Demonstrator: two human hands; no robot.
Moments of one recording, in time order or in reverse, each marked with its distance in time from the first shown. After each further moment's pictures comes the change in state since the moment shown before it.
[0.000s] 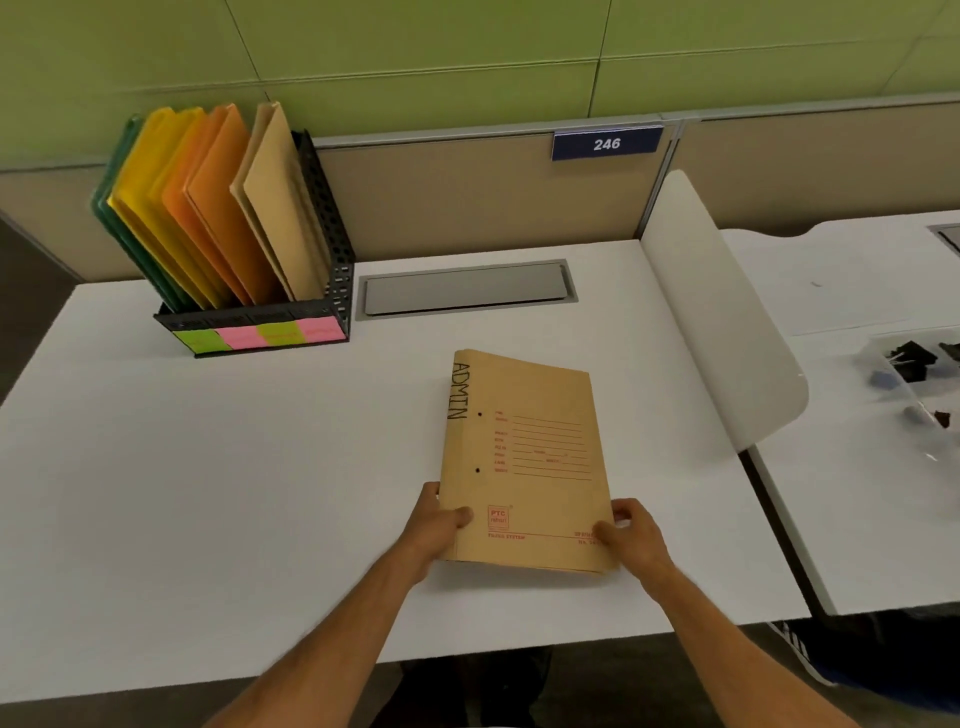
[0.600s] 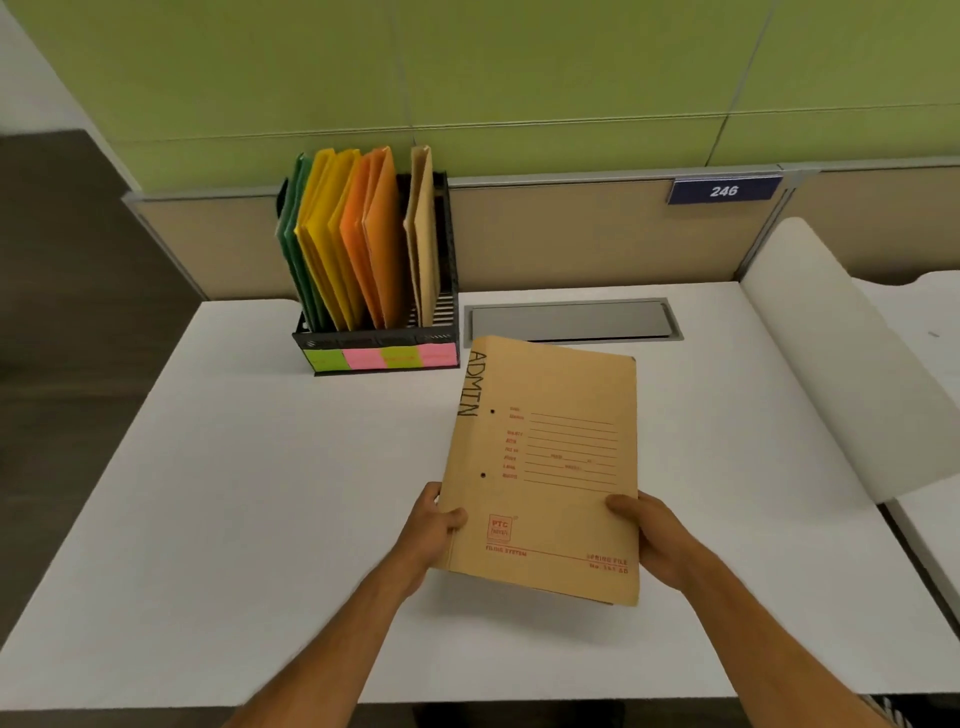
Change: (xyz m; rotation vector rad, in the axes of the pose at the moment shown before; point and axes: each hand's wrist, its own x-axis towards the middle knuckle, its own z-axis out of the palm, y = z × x) left_hand -0.020 0.002 -0.208 -0.048 0.064 0.162; right_hand -0.029 -0.133 0.131 0.633 -0.533 -0.005
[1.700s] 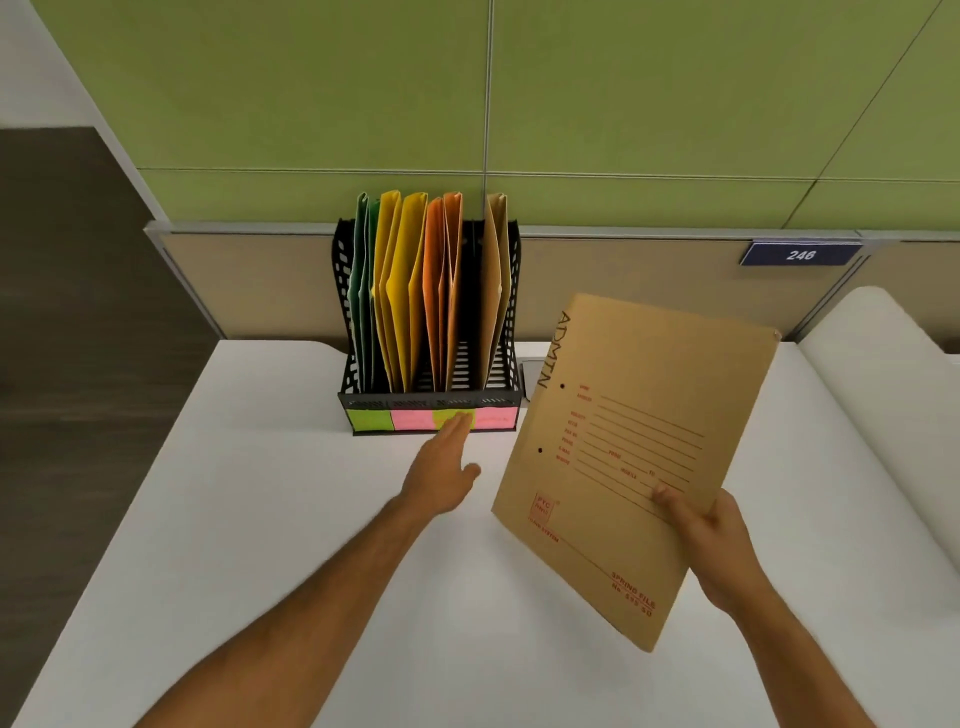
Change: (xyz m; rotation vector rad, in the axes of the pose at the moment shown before) left_hand 0.156 0.120 -0.136 0.826 0.119 0.472; right_hand 0.030 -0.104 0.178 -0.311 0.303 -0.535
